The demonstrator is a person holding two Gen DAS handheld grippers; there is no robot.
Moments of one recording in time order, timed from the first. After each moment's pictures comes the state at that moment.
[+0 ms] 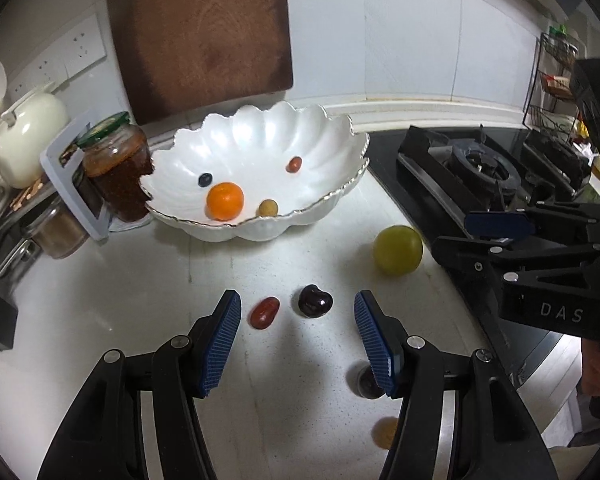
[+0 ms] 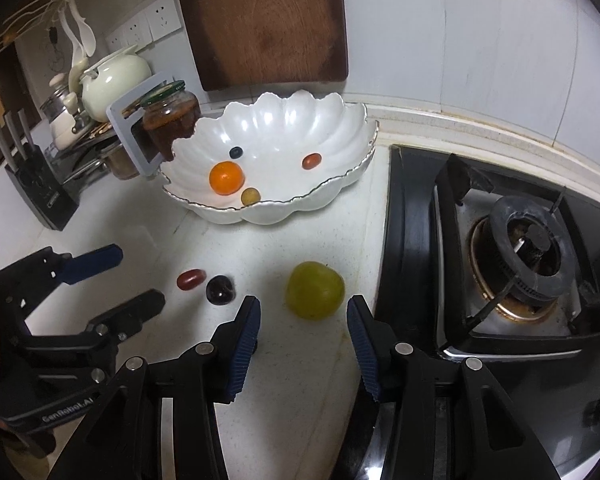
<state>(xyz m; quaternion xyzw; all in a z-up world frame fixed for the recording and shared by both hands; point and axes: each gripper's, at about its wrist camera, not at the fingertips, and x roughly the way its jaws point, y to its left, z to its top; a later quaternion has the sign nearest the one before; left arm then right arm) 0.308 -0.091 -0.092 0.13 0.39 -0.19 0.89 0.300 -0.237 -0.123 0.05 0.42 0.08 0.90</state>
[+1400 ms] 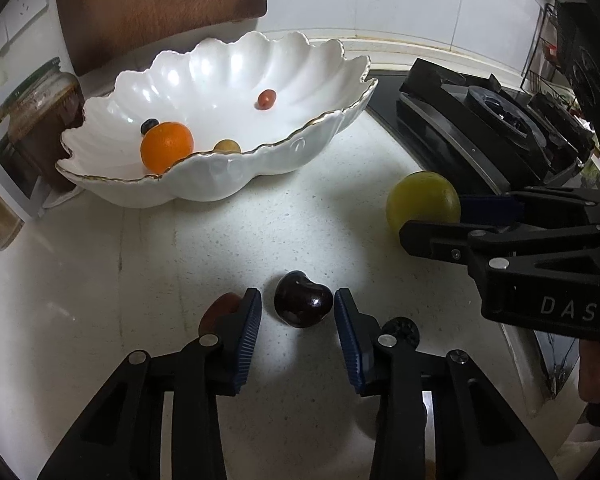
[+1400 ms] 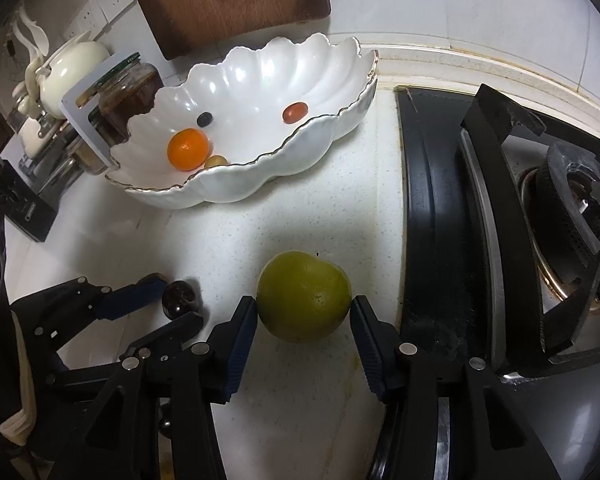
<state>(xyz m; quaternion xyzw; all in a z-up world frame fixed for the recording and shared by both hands) 0.358 -0.110 -0.161 0.13 0.46 -0.23 0.85 0.350 -0.238 -0.182 0.10 0.48 0.08 0.87</state>
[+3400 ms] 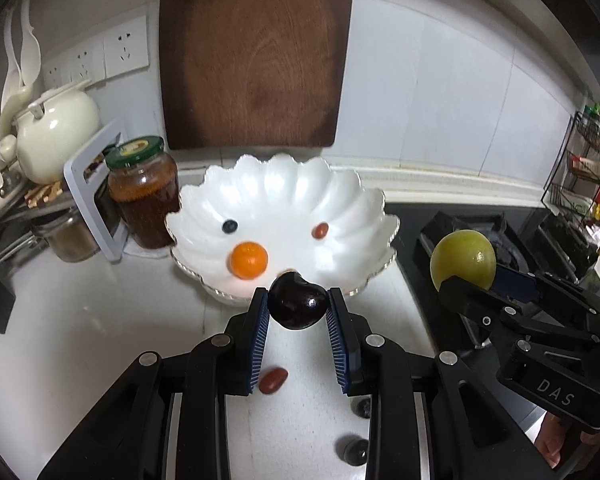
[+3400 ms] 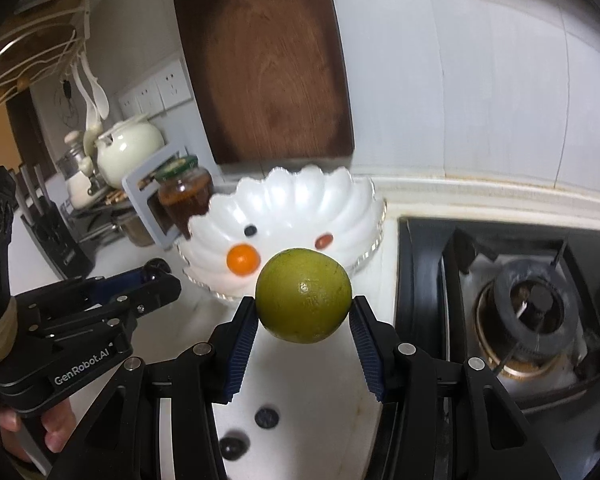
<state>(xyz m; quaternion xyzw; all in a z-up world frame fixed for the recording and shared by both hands) 0.345 -0.081 -0.047 0.03 0.35 -0.15 0.92 0.312 -0.238 -0.080 0.08 0.31 0.09 0.94</state>
